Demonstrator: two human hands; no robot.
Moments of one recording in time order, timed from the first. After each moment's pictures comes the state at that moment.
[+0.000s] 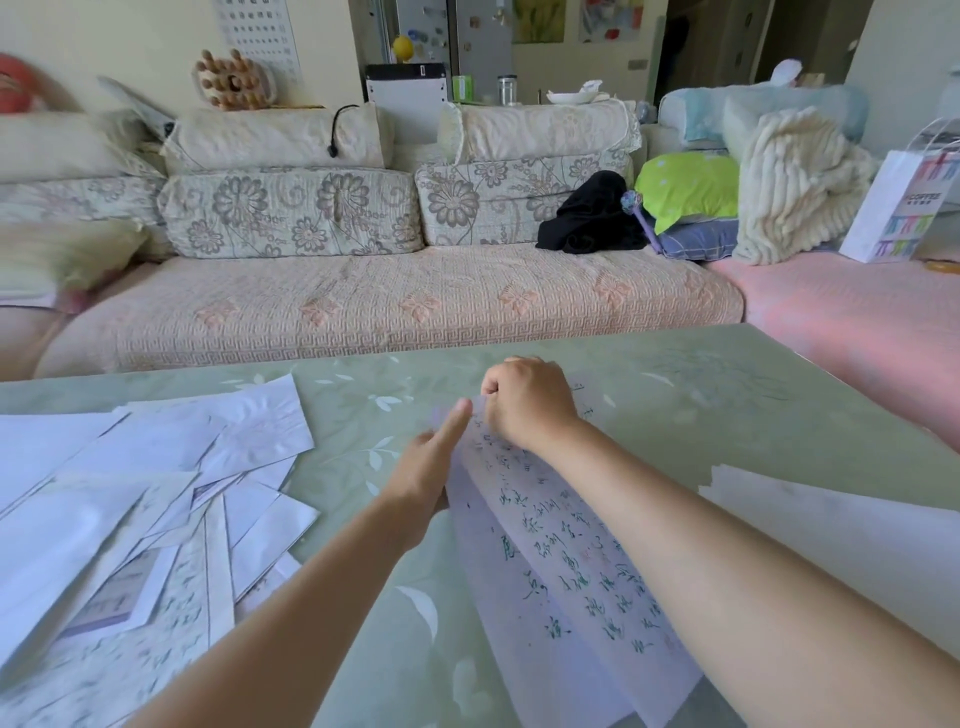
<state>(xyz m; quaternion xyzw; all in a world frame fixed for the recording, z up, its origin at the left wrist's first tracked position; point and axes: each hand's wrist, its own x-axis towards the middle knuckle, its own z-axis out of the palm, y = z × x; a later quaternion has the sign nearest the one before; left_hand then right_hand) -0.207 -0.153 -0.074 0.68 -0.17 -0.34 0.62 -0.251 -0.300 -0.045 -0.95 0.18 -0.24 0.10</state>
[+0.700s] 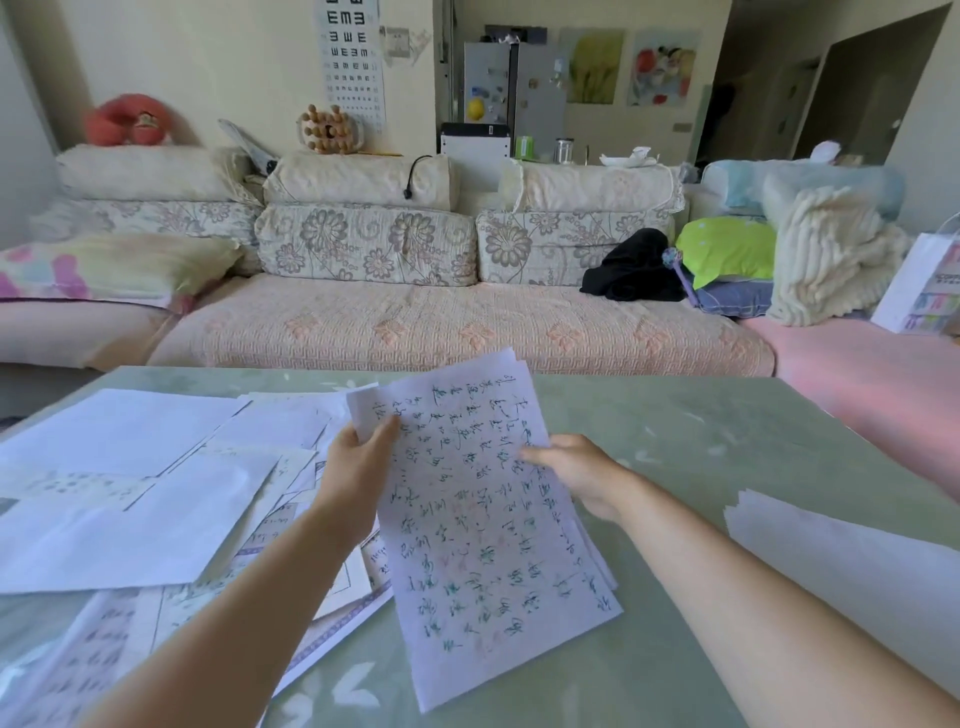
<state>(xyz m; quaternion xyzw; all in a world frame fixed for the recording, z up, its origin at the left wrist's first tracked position) -0.195 0.001 -0.021 0.63 -0.09 -0.14 0.76 -0.306 -0.217 -0.032 -0.76 0.25 -0.06 0.60</state>
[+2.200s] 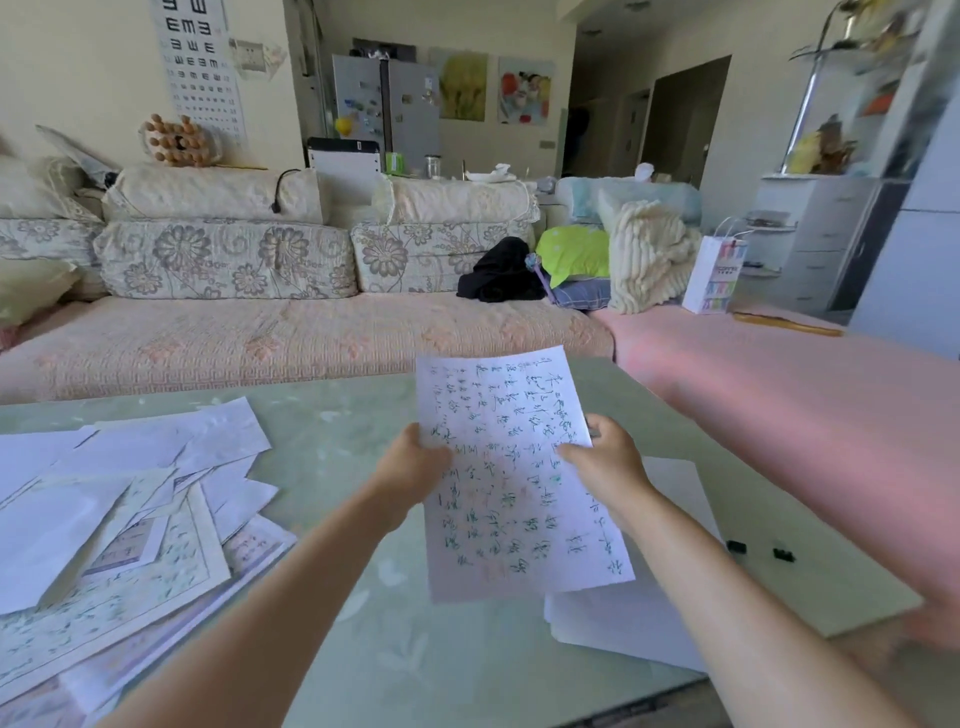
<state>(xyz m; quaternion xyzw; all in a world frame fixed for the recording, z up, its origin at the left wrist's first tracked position) -0.357 -0.109 0.007 0.76 -0.27 -0.25 0.54 -0.521 -0.268 -0.010 -0.70 0.39 -0.34 0.49</state>
